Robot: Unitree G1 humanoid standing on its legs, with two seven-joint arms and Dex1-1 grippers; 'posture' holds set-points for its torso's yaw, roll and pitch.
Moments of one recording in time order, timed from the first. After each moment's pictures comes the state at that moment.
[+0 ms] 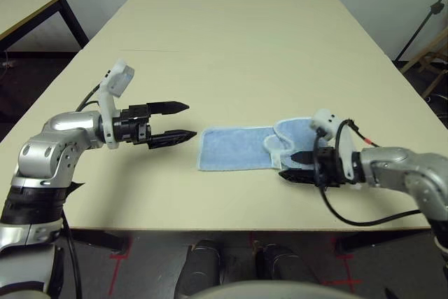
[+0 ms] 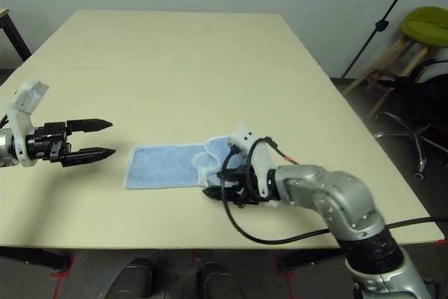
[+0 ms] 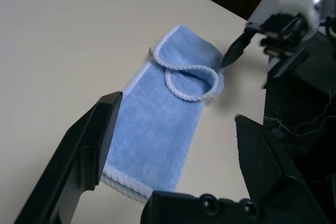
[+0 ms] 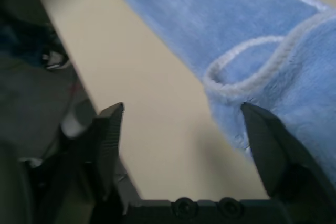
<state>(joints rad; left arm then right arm) -0.43 0.83 0.11 -0.04 -0.62 0.61 -1.21 -0.37 -0.88 -0.05 -0.46 0.98 1.27 0.73</state>
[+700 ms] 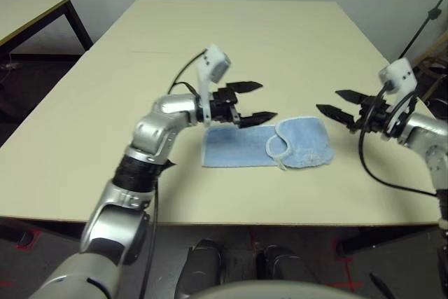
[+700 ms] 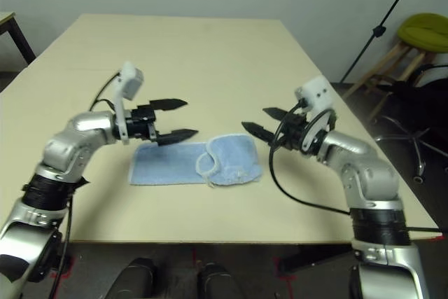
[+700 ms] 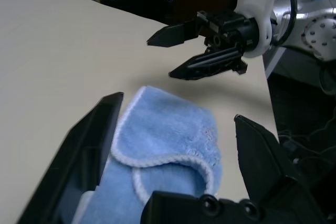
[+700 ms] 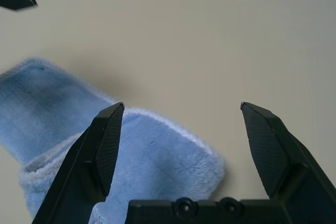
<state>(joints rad) -0.67 0.28 -0.25 0.15 -0.34 0.41 -0.94 -0.35 -0.65 -0.11 0.02 0.48 0.53 0.75</state>
